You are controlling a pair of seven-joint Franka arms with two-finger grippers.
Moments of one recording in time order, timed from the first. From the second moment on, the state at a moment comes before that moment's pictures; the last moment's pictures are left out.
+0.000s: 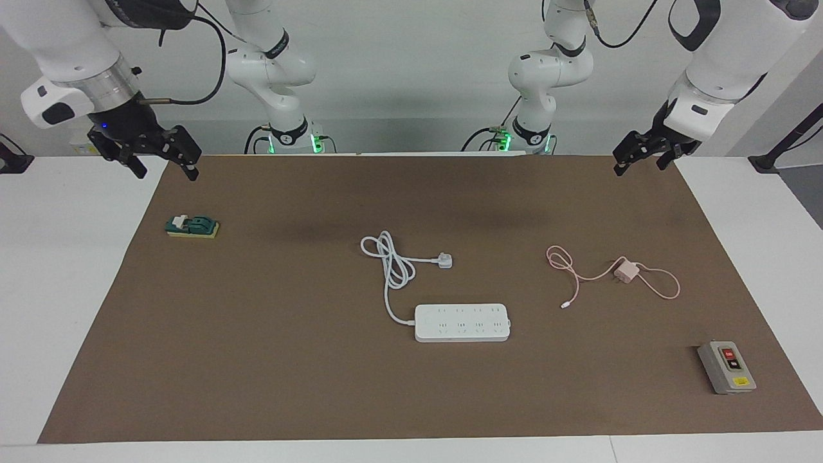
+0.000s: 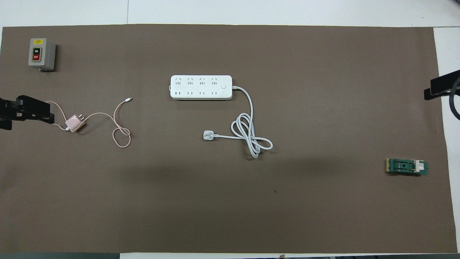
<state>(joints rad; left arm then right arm) 0.08 -0.02 -0.13 -1.58 -0.02 1.48 -0.10 0.00 0.04 -0.10 -1.43 0.01 1.46 -0.03</state>
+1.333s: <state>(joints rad) -0.01 0.00 -0.07 -1.55 -0.02 1.46 0.01 -0.08 -0.04 -0.03 -1.54 -0.01 1.47 -0.09</state>
